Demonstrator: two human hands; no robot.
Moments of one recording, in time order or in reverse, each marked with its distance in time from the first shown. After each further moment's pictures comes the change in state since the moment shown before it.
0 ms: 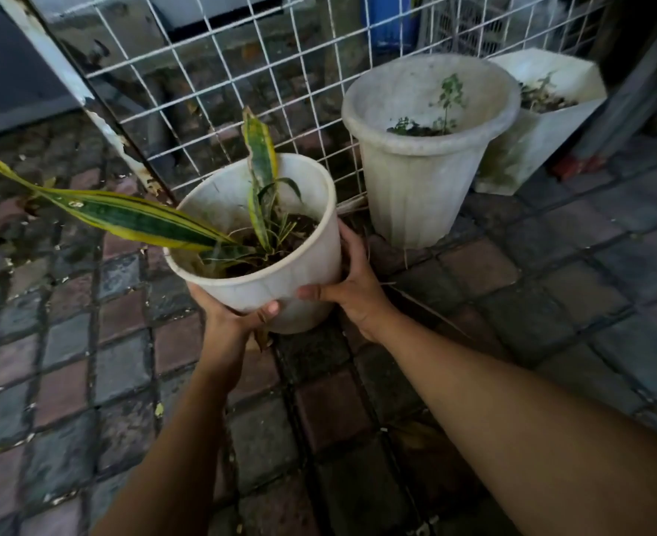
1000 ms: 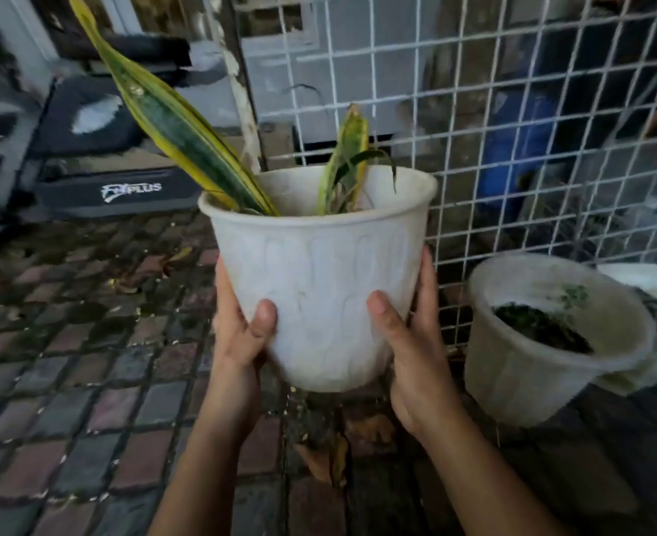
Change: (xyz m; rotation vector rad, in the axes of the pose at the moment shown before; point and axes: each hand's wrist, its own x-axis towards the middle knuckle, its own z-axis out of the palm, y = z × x) left_hand 0.024 0.186 -0.049 -0.089 0.041 0.530; right_hand 0.033 -0.178 0.111 0.196 -0.041 -0.290
